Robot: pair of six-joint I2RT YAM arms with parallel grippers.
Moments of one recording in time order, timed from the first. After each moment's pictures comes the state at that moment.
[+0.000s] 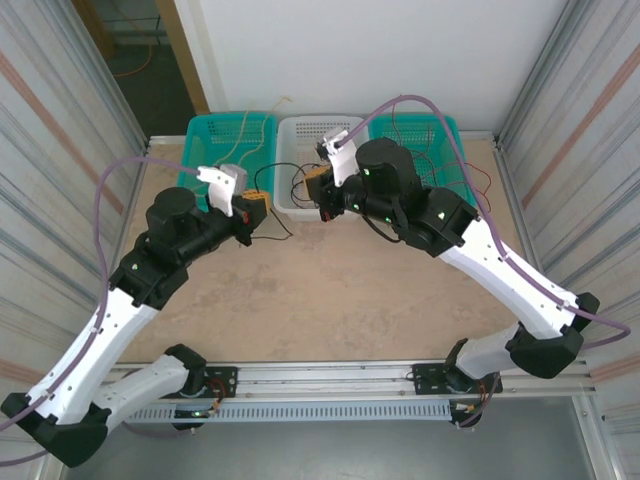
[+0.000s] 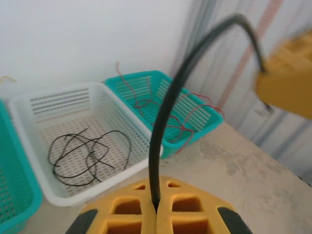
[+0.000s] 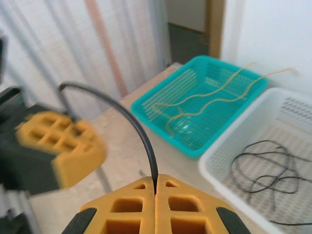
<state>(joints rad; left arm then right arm) -0.56 0.90 1.09 -0.40 0.24 -0.15 0.91 1.40 1.72 -0.65 0.10 0.17</state>
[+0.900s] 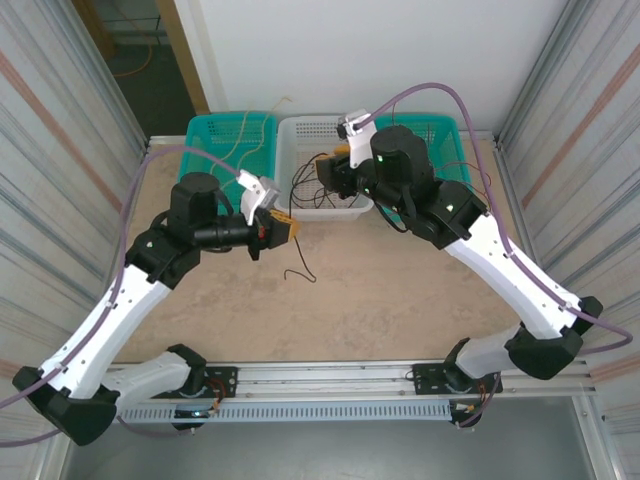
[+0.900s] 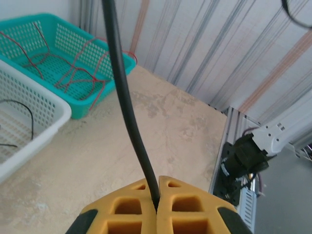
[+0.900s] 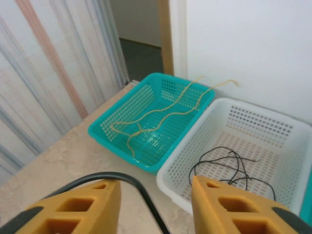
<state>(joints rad) -0.56 1.04 1.20 -0.56 0.63 -0.06 0.83 1.37 1.70 -0.61 0.16 0.18</state>
